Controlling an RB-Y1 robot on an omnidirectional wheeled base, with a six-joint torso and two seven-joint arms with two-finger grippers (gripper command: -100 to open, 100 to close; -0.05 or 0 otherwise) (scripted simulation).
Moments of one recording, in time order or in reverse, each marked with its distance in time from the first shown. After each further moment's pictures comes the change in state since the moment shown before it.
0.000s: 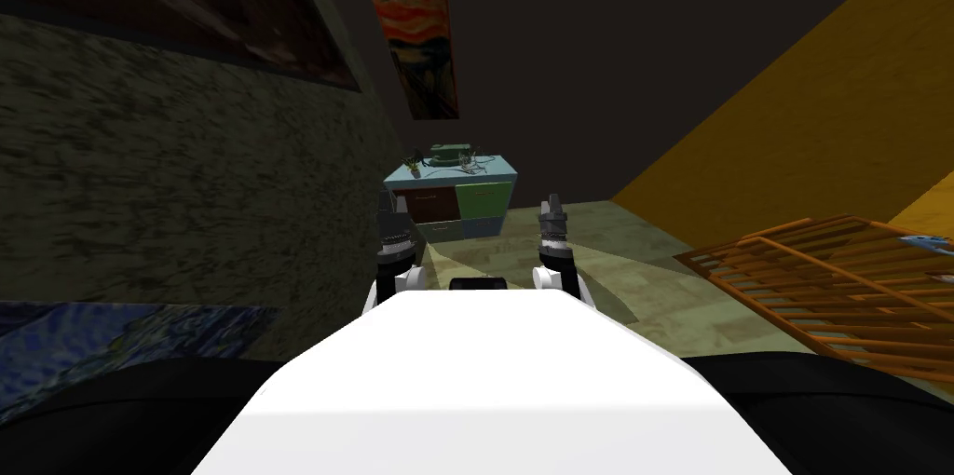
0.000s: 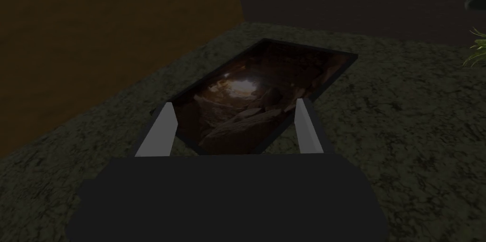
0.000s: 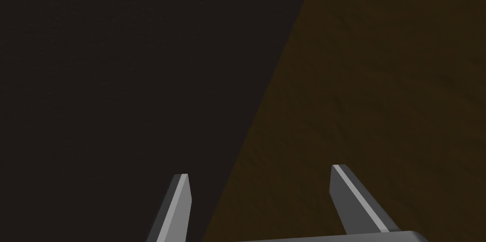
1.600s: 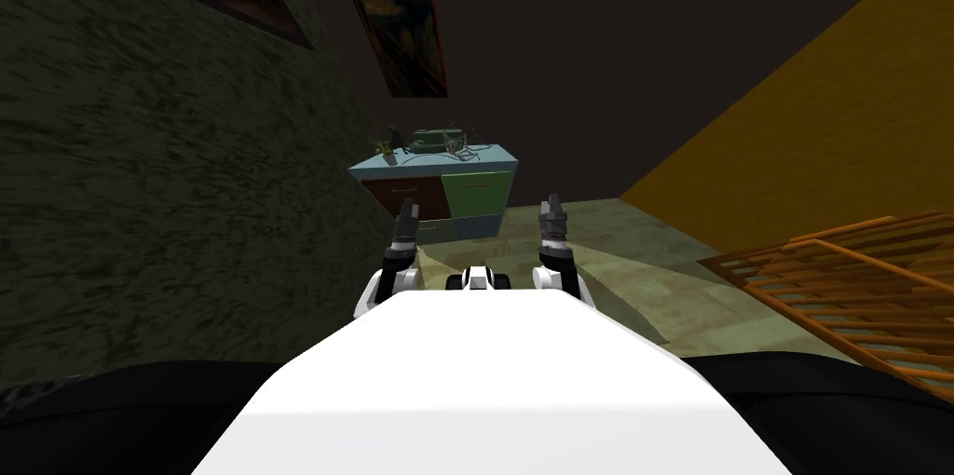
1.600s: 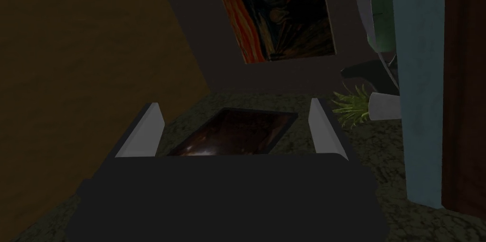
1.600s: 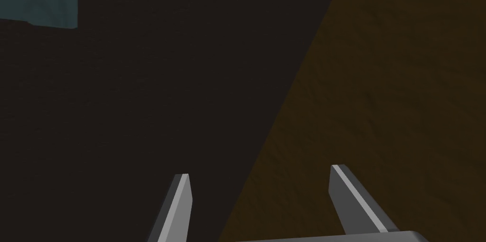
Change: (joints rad) left arm -0.063 0.215 0.023 0.163 -0.013 0.043 -0.022; right arm 0.001 0.000 0.000 0.000 0.000 0.000 0.000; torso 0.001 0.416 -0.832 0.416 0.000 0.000
